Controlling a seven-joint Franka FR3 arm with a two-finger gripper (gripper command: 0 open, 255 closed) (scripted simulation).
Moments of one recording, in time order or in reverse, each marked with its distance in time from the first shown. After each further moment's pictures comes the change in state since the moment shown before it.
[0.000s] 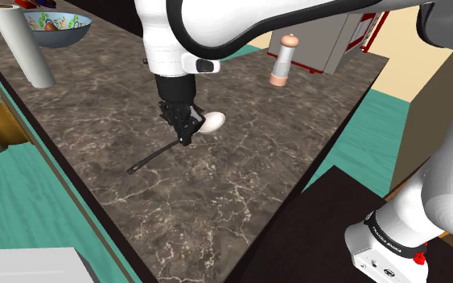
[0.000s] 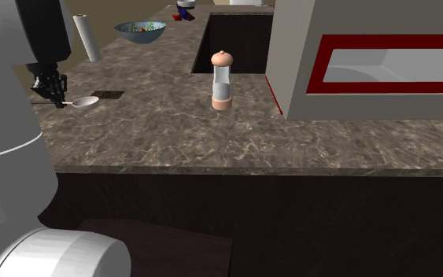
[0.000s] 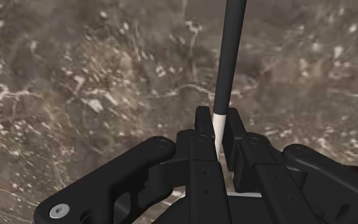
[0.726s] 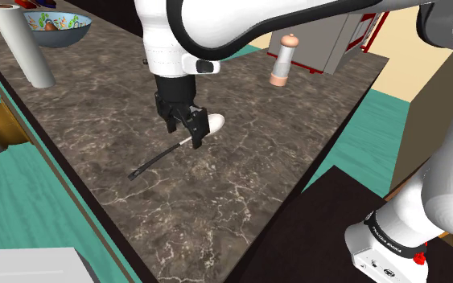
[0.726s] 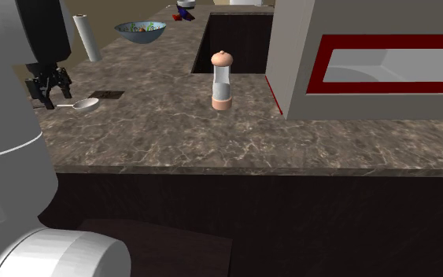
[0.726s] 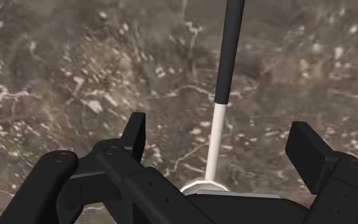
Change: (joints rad) arm 0.000 0.000 0.000 -0.002 0.000 0.003 0.001
